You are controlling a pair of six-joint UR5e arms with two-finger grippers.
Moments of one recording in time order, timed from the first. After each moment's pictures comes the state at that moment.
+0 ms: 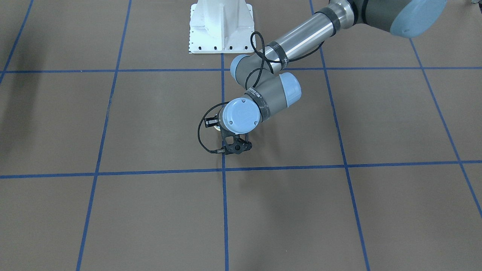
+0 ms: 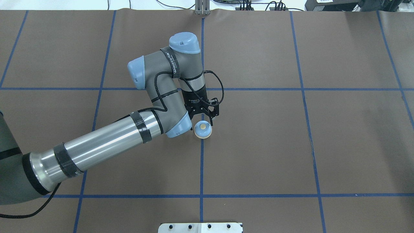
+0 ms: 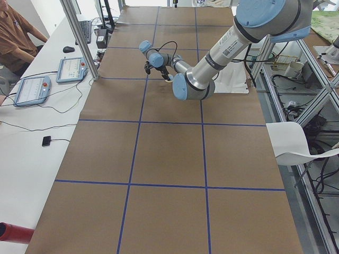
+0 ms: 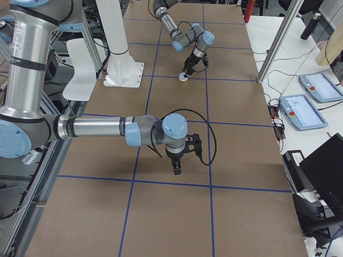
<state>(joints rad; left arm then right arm) -0.62 -2.60 -1.03 -1.68 -2.47 -1.23 1.50 -1.80 1.84 -1.50 2.40 -0.05</state>
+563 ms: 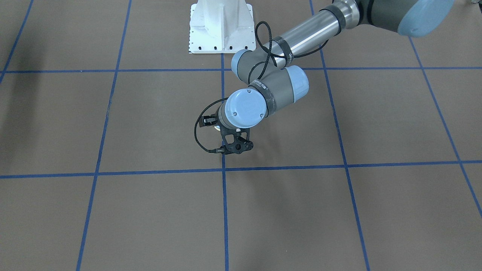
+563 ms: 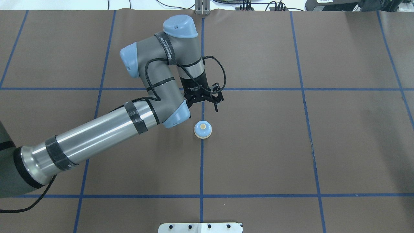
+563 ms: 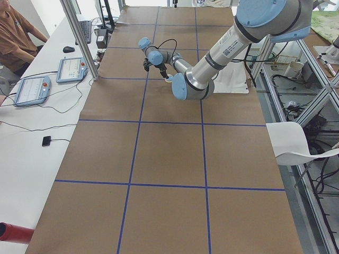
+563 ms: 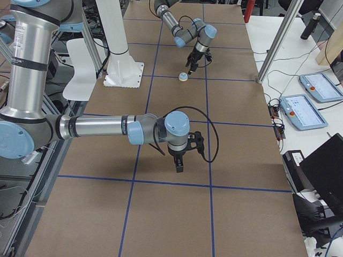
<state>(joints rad) -0.68 -2.58 -1.14 -1.67 -2.46 -1.24 1.47 -1.75 1.85 -1.50 2.40 0.00</state>
